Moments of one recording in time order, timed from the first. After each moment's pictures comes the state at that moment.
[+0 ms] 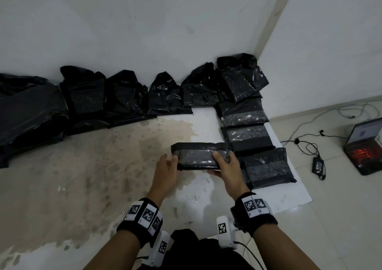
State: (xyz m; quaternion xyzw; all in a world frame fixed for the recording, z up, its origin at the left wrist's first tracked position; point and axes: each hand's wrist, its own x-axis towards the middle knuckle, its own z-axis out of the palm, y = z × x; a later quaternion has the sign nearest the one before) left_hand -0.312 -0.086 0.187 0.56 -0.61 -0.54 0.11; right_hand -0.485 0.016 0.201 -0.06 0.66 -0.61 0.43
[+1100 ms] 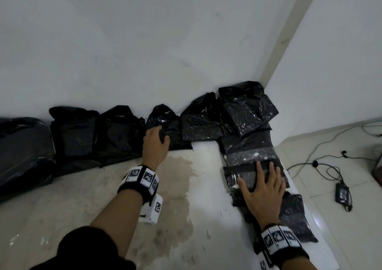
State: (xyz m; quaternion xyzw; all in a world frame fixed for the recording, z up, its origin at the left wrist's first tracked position) left_hand -0.410 -0.289 0.196 0.56 -0.75 -0.32 0.17; right_hand -0.614 0.002 0.151 -0.36 0.92 -0.17 0.00
